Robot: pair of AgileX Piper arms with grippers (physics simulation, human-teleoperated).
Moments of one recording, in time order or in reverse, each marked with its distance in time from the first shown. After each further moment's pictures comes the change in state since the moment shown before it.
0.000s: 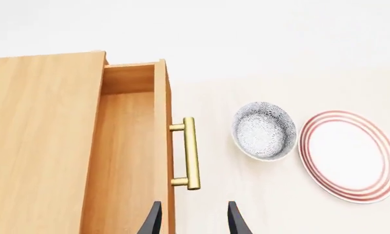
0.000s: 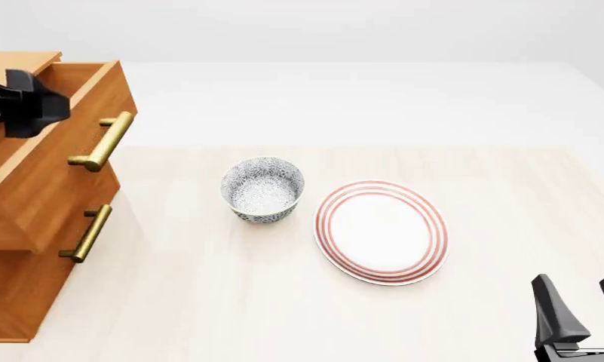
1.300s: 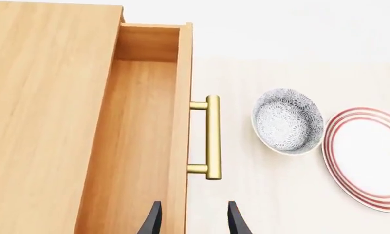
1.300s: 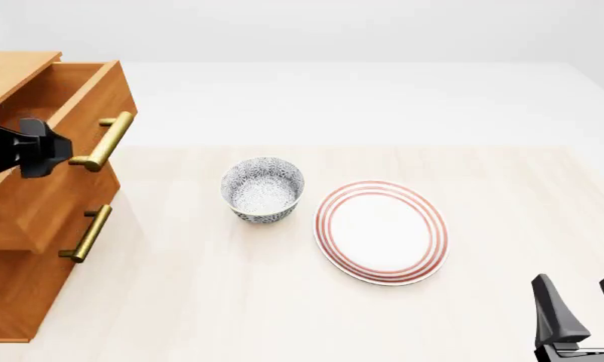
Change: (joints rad) left arm 0.084 -0.030 0.203 -0.098 -0.038; right arm 0.000 0.001 0.000 -0.001 0.000
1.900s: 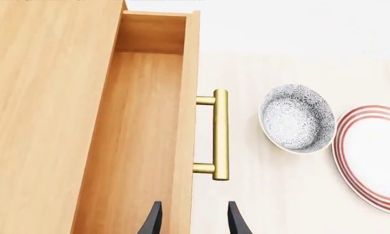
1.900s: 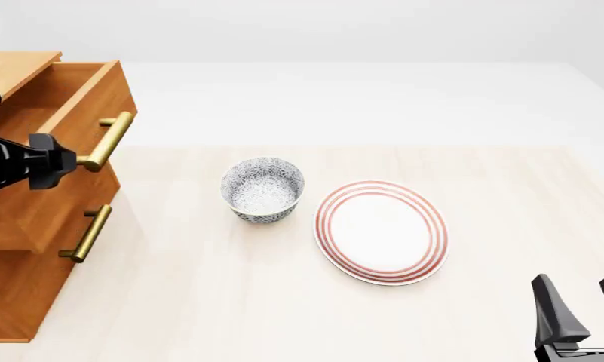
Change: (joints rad) left arm 0.021 0.004 0.069 -0.055 0.006; right arm 0.000 0.000 0.000 0.000 0.000
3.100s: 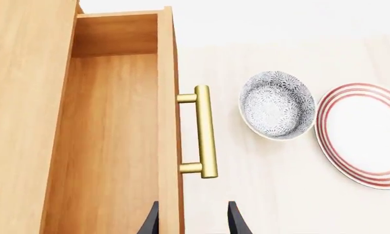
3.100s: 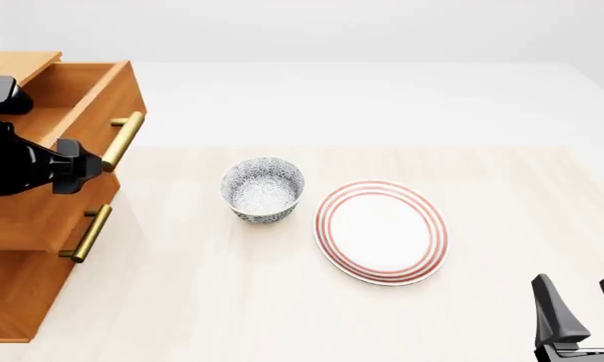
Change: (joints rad) left arm -0.100 0.019 -0.008 0.014 0.018; right arm 0.000 0.000 0.000 0.000 0.000
